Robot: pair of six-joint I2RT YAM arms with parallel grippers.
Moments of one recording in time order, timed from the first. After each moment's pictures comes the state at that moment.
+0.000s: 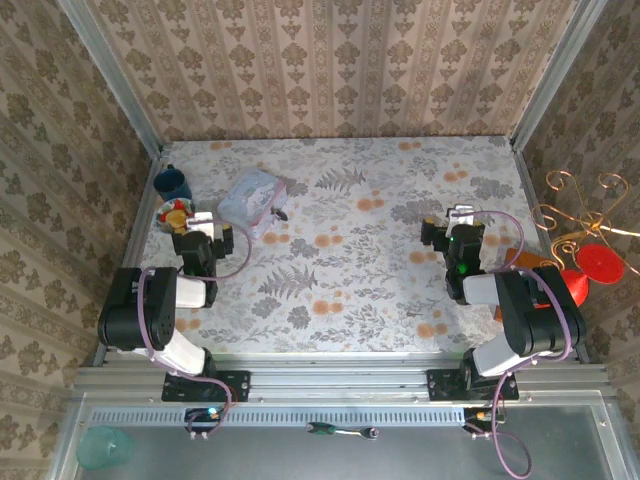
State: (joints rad) left arm -0.07 1.56 0.35 0.89 -0.23 0.11; right arm 0.06 1.52 0.38 0.80 0.26 0.04
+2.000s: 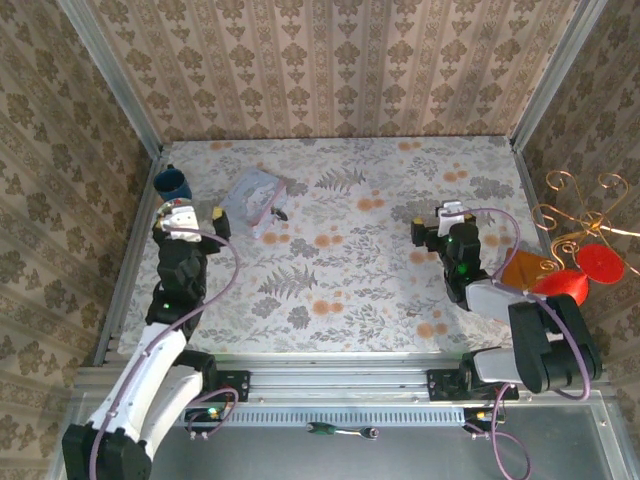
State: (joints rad) left arm -0.26 0.67 0.46 0.13 -0.37 -0.06; right arm 0.15 1.30 0.39 0.64 0.17 -0.07
